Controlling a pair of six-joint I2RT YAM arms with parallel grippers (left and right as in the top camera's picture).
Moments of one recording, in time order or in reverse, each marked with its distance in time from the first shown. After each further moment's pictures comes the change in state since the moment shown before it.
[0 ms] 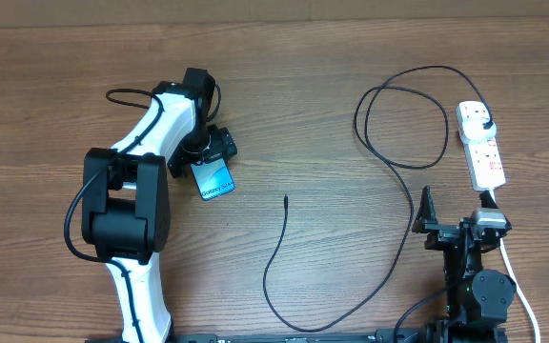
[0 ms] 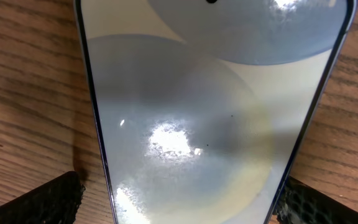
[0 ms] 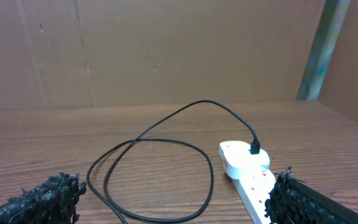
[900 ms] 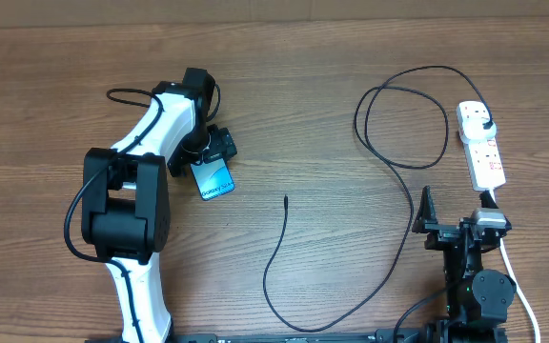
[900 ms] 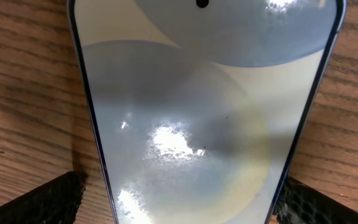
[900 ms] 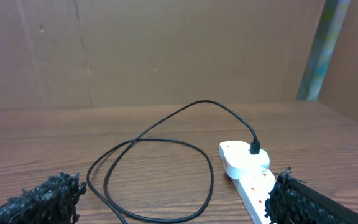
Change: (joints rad) left arm 0.000 0.000 0.000 0.008 -0.001 0.026; right arm 0.000 0.000 0.000 0.000 0.000 0.000
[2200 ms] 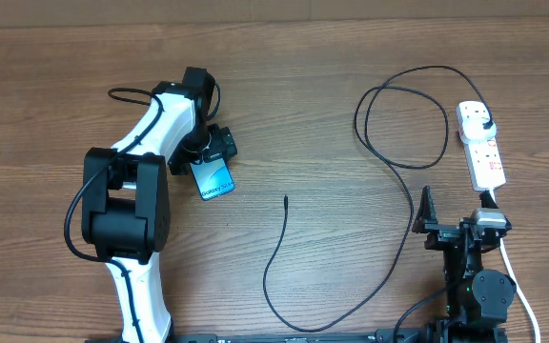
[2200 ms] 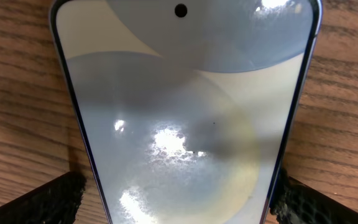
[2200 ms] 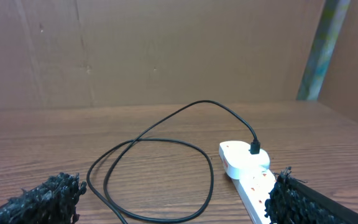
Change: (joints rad) left arm 0.000 0.002 0.000 0.016 0.011 0.039; right arm 0.000 0.000 0.000 0.000 0.000 0.000
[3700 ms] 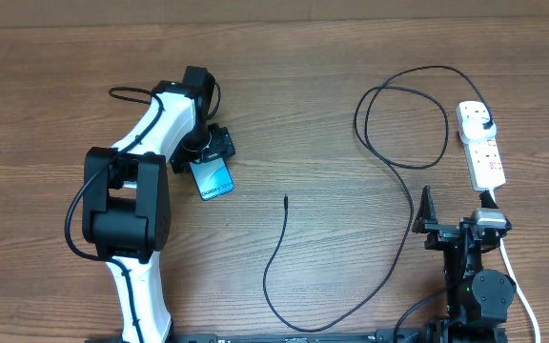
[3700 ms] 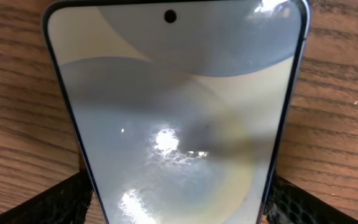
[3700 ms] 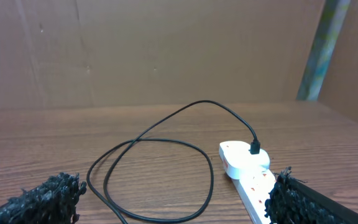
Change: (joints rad) left arm 0.000 0.010 0.009 -0.001 0.003 0.010; right arm 0.000 0.000 0.000 0.000 0.000 0.000
